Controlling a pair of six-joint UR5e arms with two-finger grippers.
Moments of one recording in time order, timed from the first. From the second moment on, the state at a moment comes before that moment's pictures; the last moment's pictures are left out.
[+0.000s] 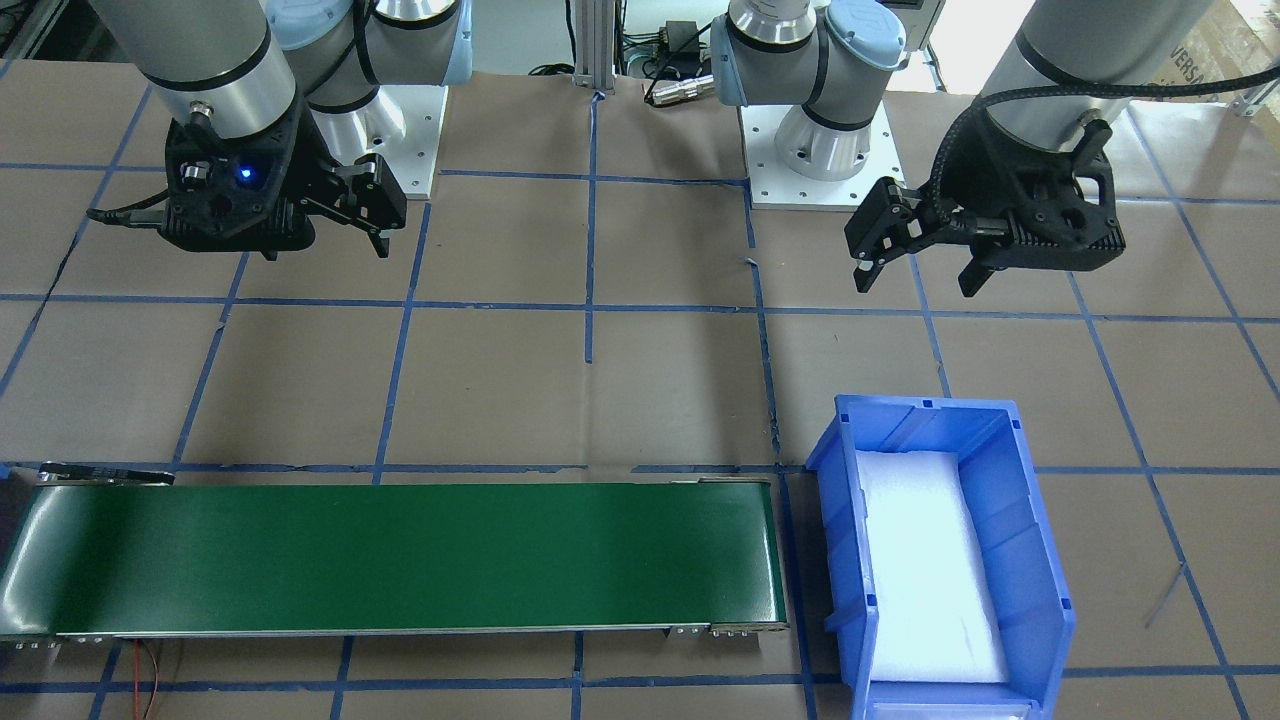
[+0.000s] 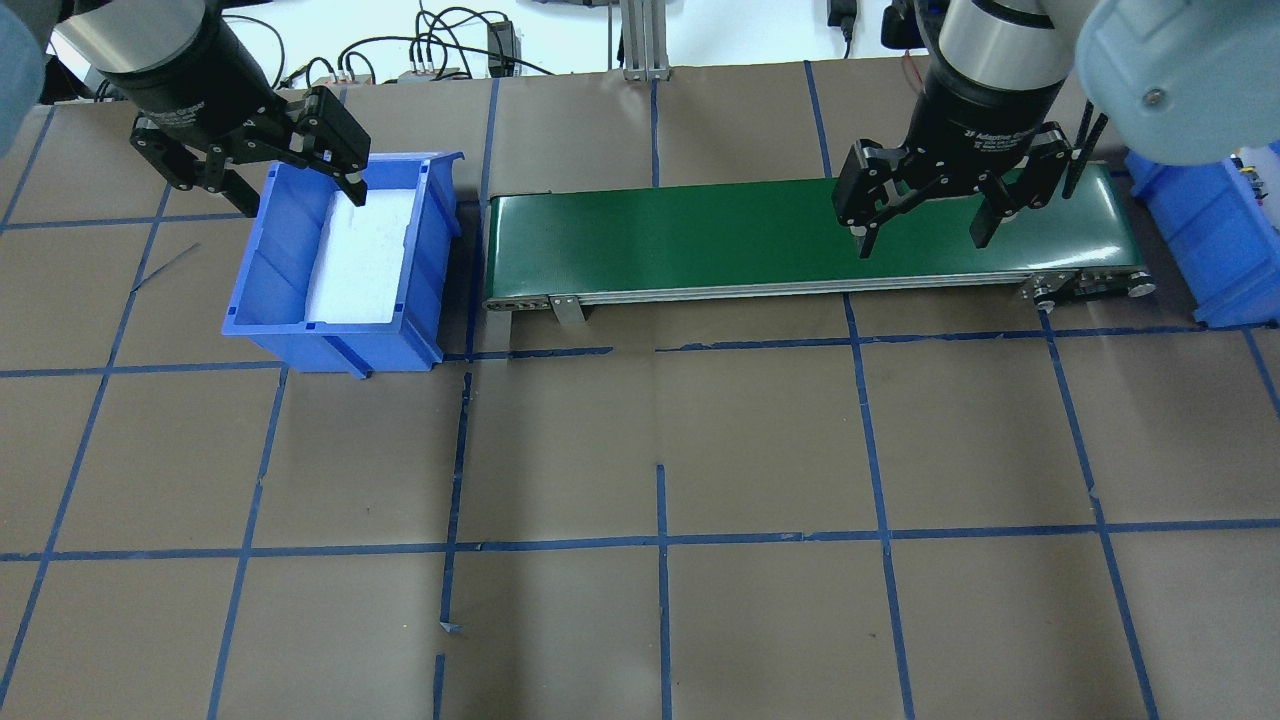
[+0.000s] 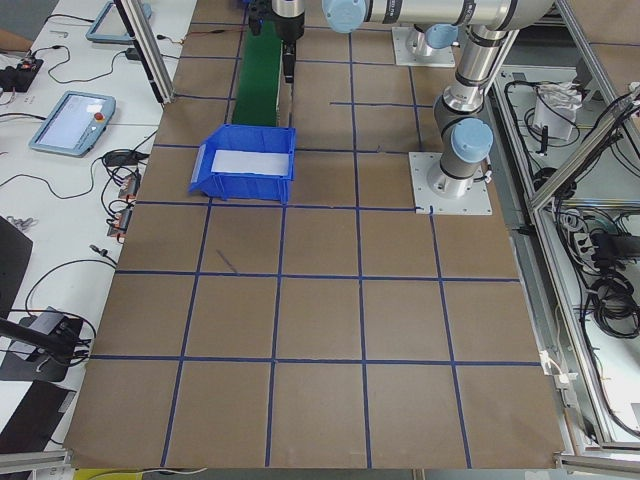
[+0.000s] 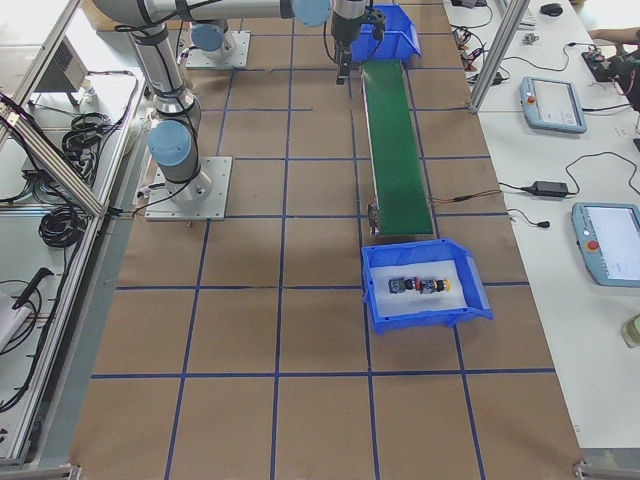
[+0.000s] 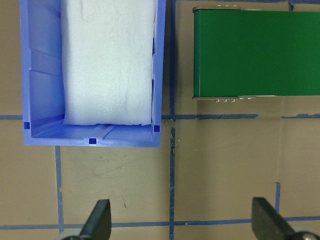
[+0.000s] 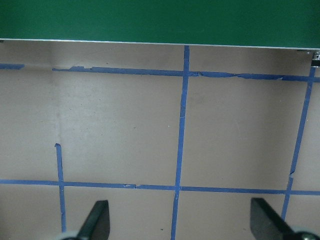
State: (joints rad) left arm -1.49 -1.62 -1.48 -1.59 1.51 0.07; right arm 1.62 -1.53 1.52 -1.48 -1.57 -0.01
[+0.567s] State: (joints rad) left arm -1.49 -1.62 -1.48 -1.59 1.51 0.06; right arm 1.62 -1.52 1.52 -1.48 -1.57 -0.01
